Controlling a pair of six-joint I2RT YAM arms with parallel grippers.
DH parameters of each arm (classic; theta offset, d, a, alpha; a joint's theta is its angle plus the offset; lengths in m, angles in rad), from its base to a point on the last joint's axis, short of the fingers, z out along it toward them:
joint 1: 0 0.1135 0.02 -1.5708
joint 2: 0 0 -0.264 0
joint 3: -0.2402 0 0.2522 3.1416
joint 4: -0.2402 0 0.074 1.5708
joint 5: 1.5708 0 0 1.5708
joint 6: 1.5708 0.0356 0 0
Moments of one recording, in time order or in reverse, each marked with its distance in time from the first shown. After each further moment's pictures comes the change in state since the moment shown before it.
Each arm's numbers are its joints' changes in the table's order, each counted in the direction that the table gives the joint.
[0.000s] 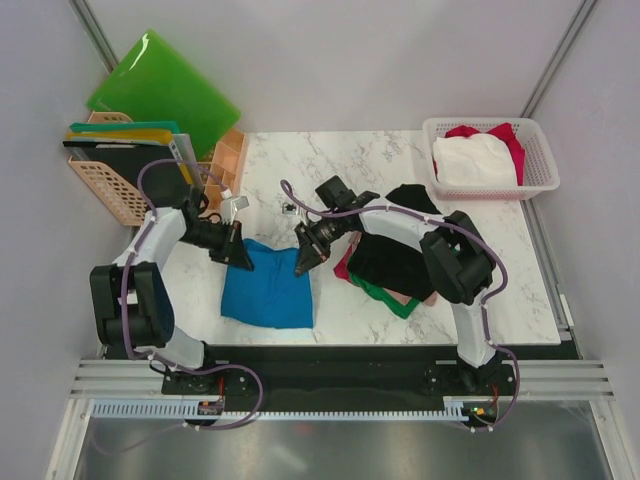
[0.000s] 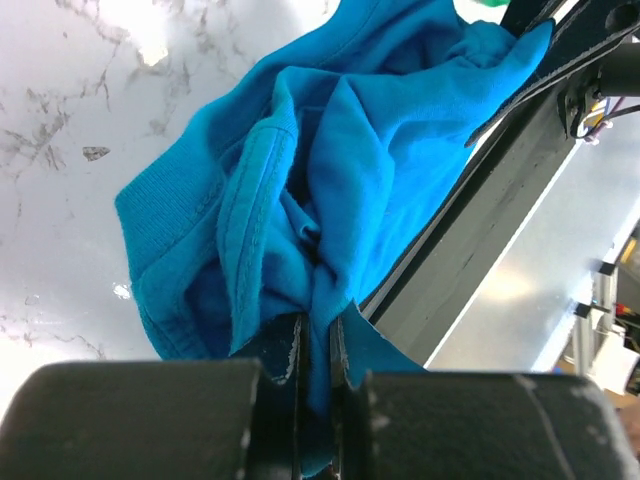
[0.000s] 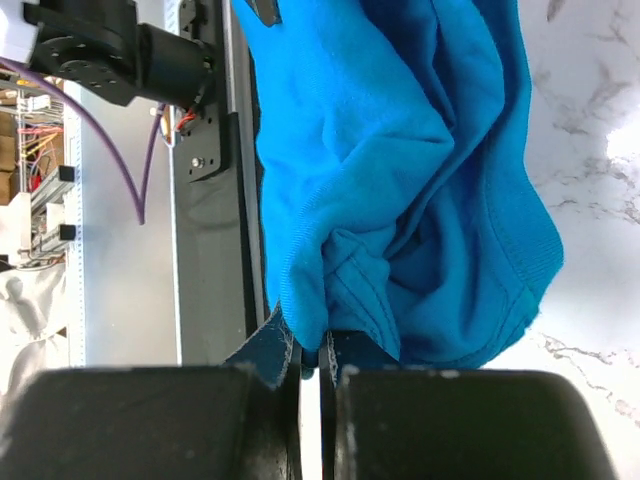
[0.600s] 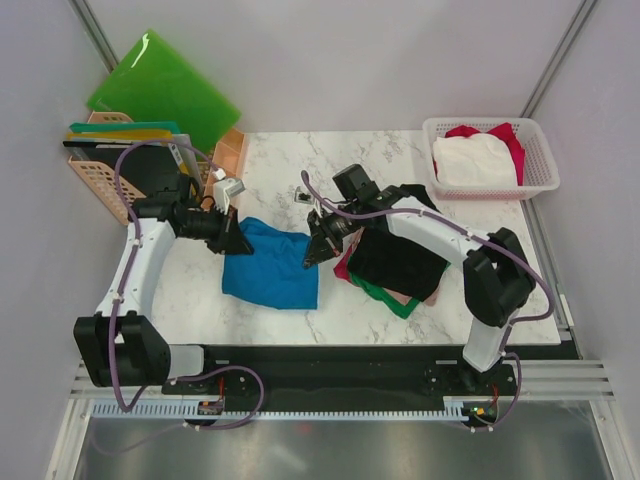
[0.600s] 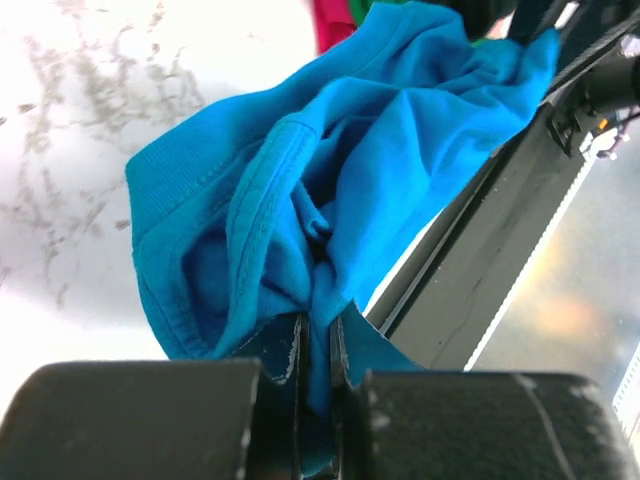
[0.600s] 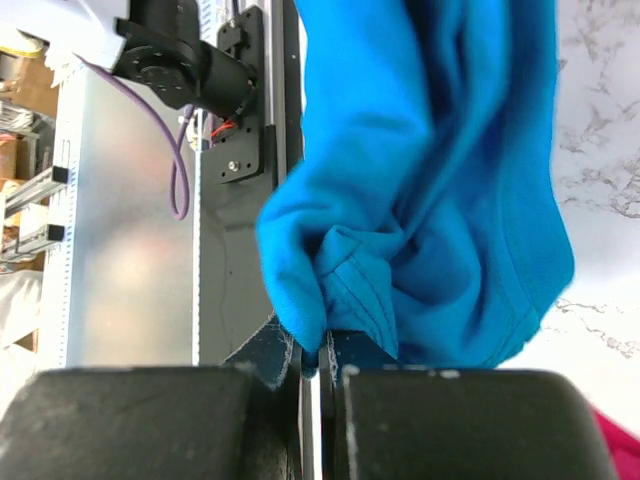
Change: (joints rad) left arm -0.028 -0.243 -0.089 -0.015 0.032 -0.006; right arm -0.021 -0.251 0.088 -0.021 0.021 -0.021
